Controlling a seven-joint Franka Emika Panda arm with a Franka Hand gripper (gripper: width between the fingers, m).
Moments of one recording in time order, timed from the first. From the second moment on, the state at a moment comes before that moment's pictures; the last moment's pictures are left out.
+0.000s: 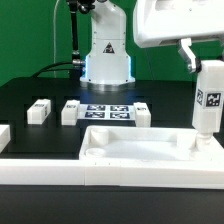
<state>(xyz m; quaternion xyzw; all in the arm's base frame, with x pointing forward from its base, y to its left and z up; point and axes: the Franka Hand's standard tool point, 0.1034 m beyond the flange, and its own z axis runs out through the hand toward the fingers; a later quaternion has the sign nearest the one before) 0.633 0.105 0.158 -0.97 -0.03 -0.22 0.06</state>
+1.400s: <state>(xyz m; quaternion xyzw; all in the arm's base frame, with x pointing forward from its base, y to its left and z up) 0.637 0.101 0.126 -0.97 -0.03 -0.22 0.06</state>
